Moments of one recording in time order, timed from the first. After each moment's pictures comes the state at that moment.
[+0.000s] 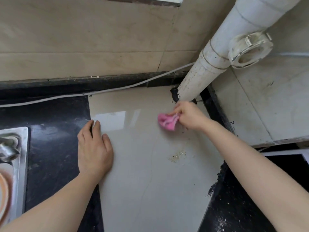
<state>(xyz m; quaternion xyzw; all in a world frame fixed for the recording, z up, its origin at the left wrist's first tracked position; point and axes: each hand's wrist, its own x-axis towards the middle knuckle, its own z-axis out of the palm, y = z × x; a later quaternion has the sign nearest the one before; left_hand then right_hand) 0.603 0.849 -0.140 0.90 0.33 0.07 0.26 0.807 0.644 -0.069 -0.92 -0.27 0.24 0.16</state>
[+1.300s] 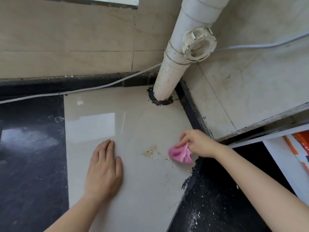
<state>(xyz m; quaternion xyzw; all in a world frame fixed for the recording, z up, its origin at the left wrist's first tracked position) 0.578 0.738 -0.140 0.96 0.19 0.05 0.19 0.769 0.505 -0.068 -0.89 -0.25 0.35 0.12</state>
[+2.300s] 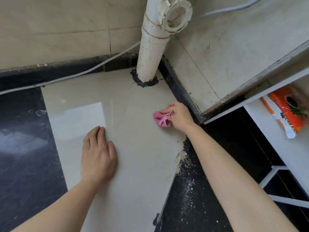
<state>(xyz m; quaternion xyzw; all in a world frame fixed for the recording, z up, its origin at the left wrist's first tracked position) 0.574 0.740 -0.146 0.96 0.18 0.04 0.20 0.743 0.529 -0.089 -0.94 -0.05 0.18 0.30</state>
